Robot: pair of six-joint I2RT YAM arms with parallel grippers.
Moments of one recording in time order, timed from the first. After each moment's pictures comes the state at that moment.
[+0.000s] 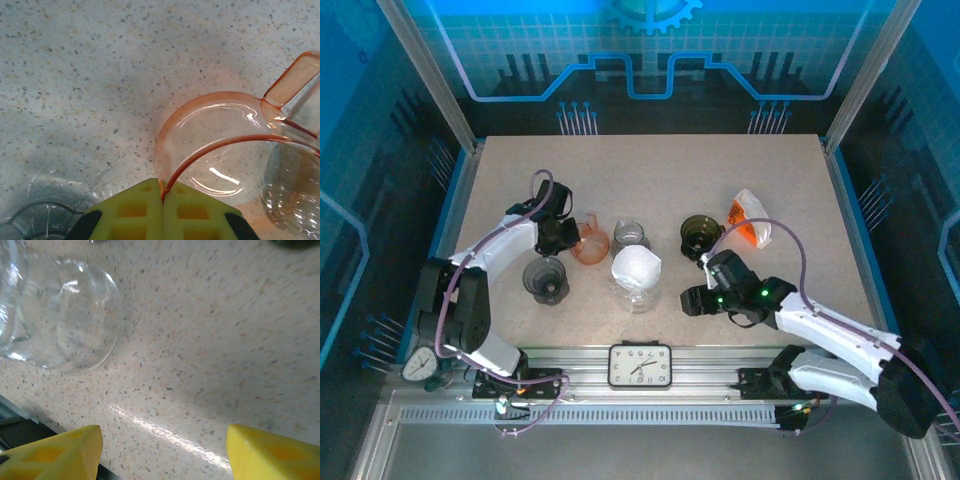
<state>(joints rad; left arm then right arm) -0.20 1.56 1.05 -0.67 0.02 -0.61 0.73 1.05 0.55 -0.47 -0.12 0.52</state>
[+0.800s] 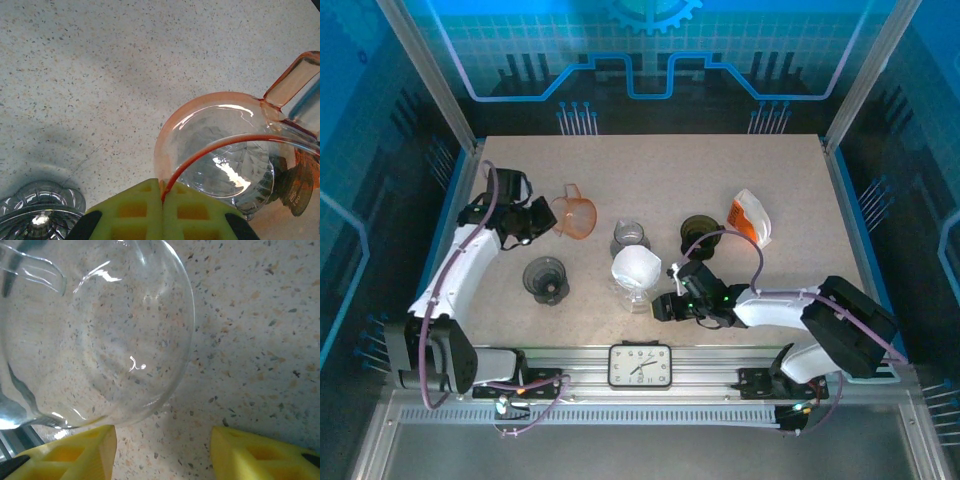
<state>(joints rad) -0.01 1.31 1.10 -0.74 0.26 -0.64 0.84 1.44 0.48 0.10 -0.23 0.67</state>
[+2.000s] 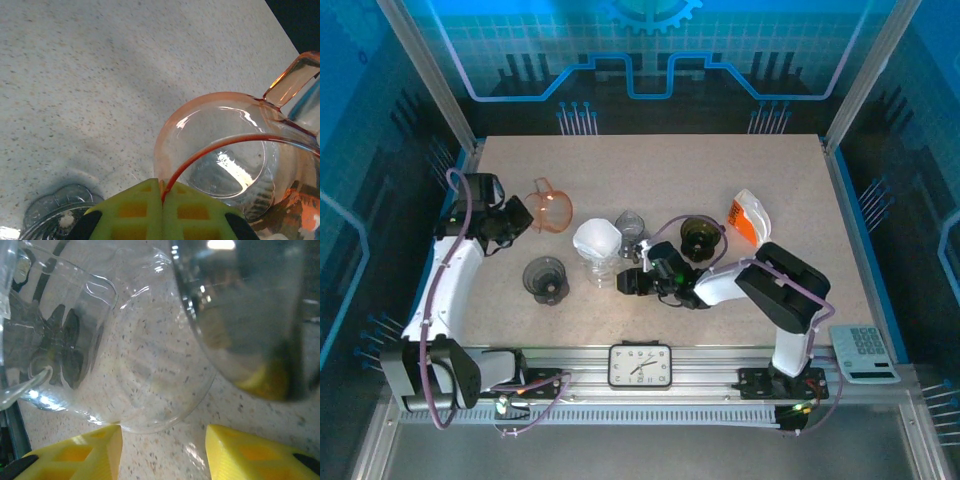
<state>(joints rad) 0.14 1.21 1.07 -0.75 0.23 -0.69 0.85 1.85 0.76 0.47 -0.25 0.73</state>
